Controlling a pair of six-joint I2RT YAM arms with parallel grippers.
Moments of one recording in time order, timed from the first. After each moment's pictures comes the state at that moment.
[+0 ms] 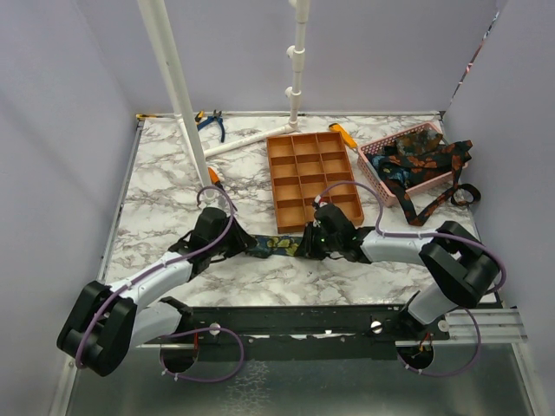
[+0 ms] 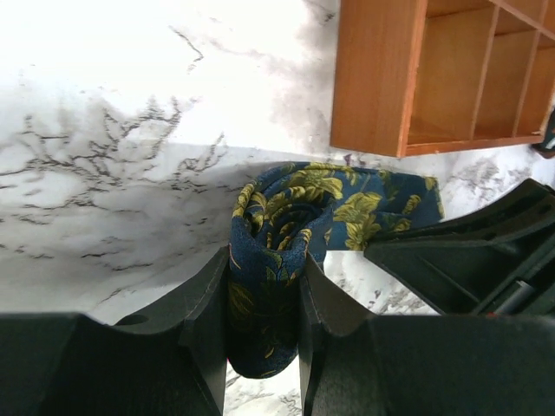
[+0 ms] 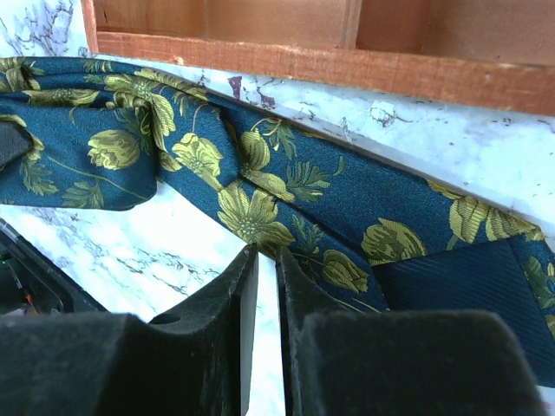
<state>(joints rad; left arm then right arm) -0.49 1.10 0.37 0.05 0.14 -0.90 0.79 1.56 0.64 0.10 -0.14 0.76</state>
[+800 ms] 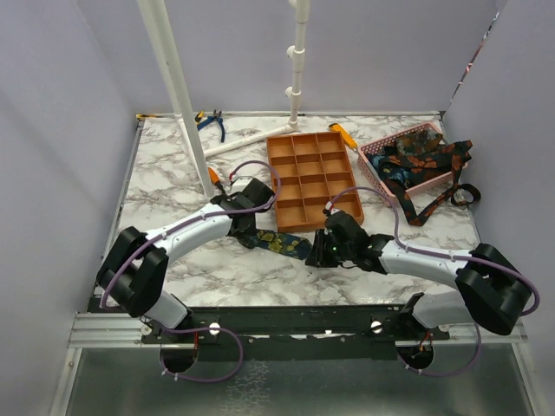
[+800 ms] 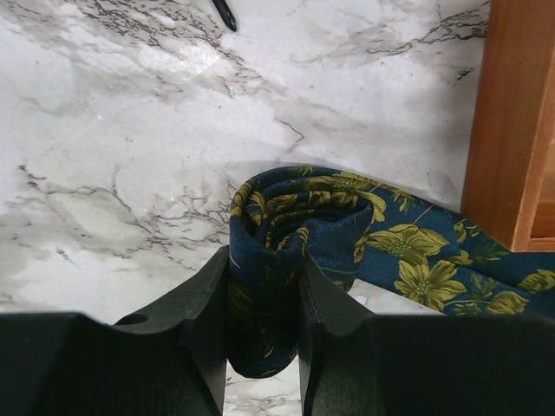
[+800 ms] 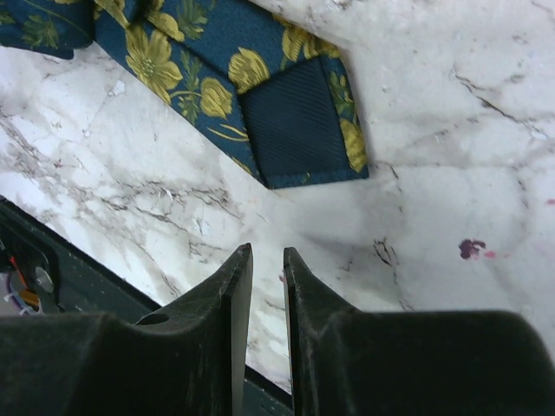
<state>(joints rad) -0.66 1.48 0.94 -0.61 -0.35 -0.66 0.82 1.35 0.57 -0.07 -0.11 0.77</state>
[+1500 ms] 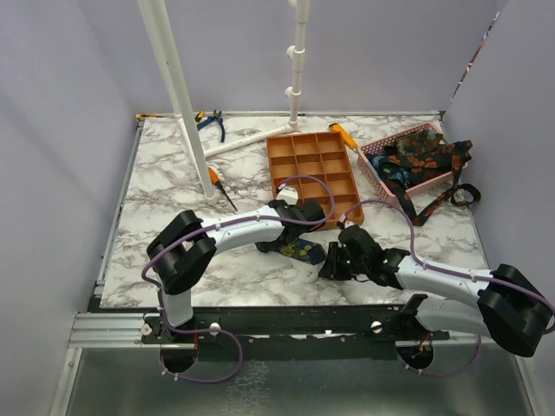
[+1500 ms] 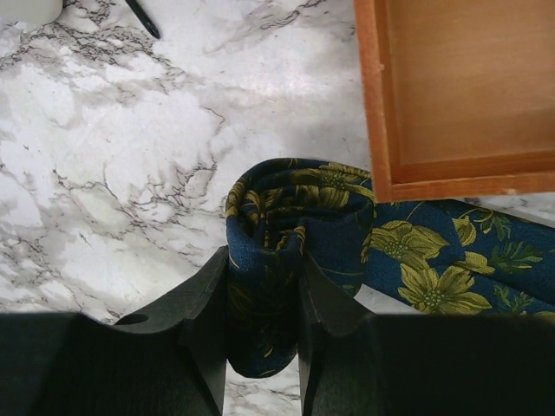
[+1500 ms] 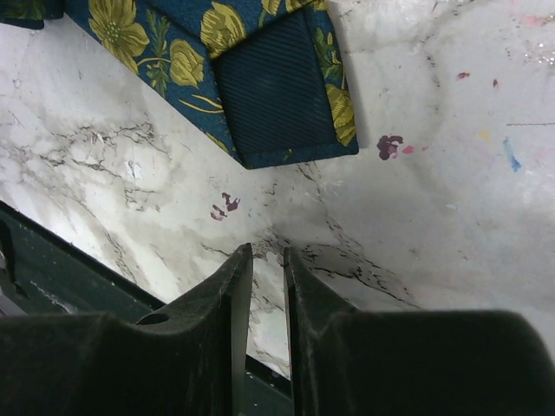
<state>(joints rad) -0.98 1.80 1.25 -0.89 -0.67 -0.77 0.83 1.16 0.40 -0.12 -0.08 0.77</state>
